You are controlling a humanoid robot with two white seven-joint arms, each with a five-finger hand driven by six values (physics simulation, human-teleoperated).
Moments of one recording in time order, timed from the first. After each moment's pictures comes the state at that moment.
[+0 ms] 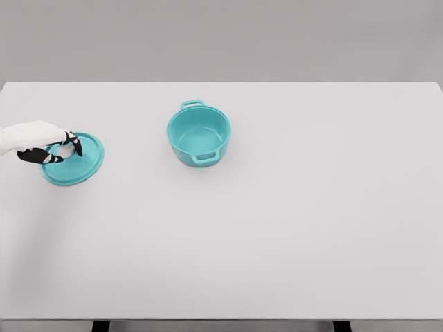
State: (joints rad) left arm -0.64 0.78 -0.49 -1.03 -0.48 -0.61 -0.61; right arm 0.01 0.00 -0.30 0.05 0.25 -0.01 0.09
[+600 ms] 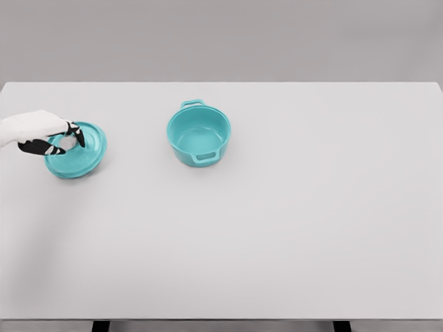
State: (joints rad) left arm -0.64 0.79 -0.46 -1.09 -0.47 -0.61 -0.61; right arm 0.01 0.00 -0.30 0.05 0.25 -0.01 0.09
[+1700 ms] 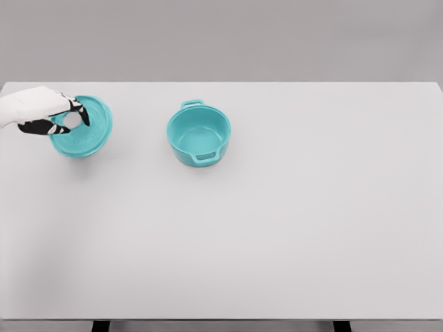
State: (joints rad) left arm -0.64 0.78 -0.38 -1.20 -0.46 -0.61 -0.61; right arm 0.01 0.00 -0.30 0.05 0.25 -0.01 0.09
